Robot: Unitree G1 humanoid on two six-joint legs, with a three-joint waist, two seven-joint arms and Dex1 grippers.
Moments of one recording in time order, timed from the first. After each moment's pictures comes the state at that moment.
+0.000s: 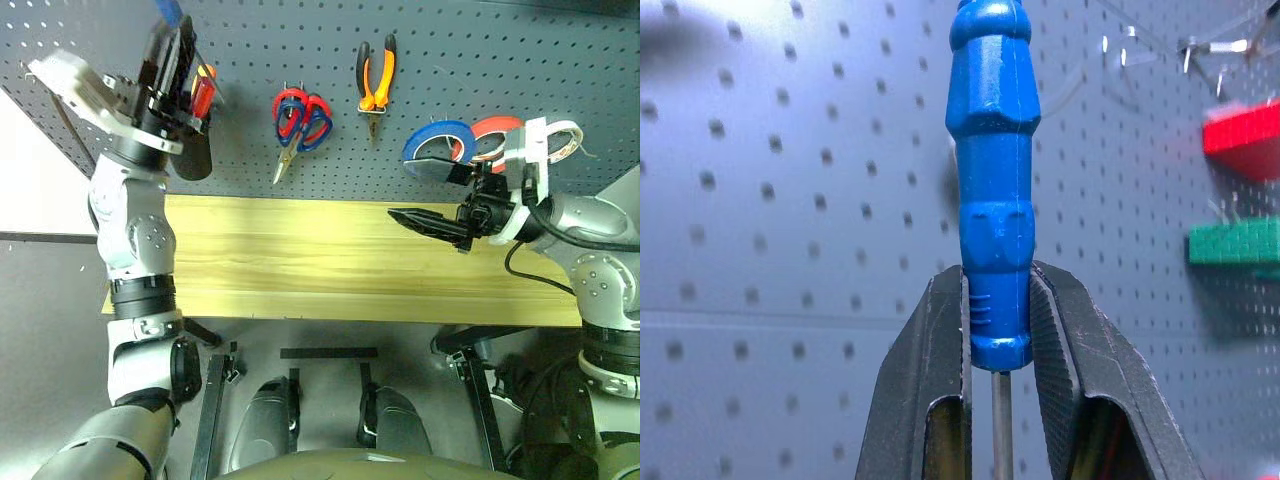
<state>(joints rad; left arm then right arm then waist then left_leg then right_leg) -0.81 0.33 0.34 0.20 -0.62 -0.09 -0.69 -0.55 -0.70 -0.19 -0.27 0.72 0.66 0.99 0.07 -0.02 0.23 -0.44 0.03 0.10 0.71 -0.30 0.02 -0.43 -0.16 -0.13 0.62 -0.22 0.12</state>
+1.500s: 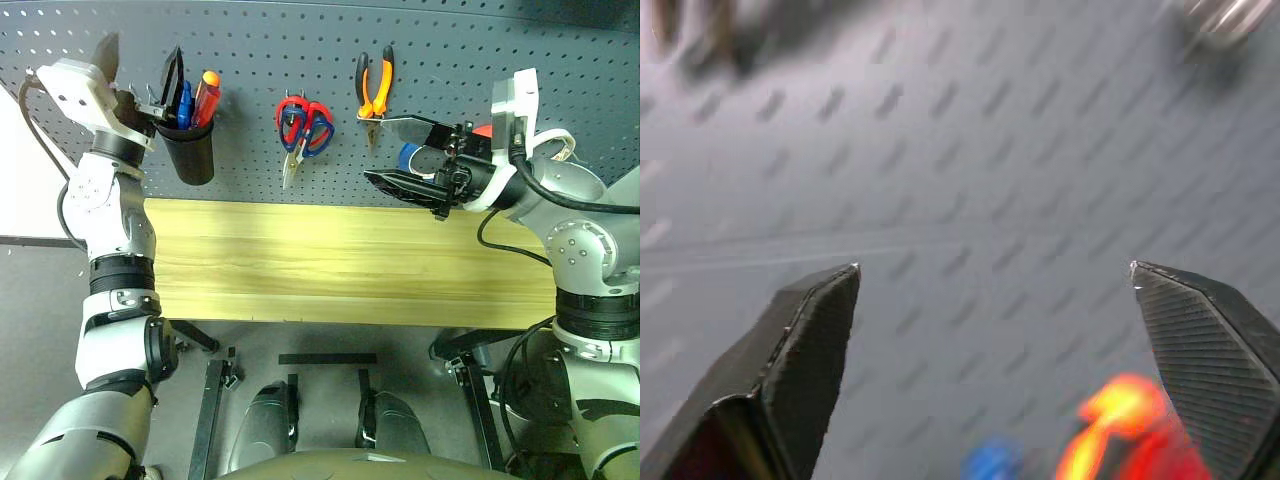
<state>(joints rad) -0.87 0.43 0.32 0.51 -0.49 -0.30 -0.72 -0.70 -0.63 -0.13 -0.21 0.73 0.65 0.93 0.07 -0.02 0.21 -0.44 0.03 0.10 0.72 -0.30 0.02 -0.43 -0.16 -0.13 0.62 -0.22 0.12</state>
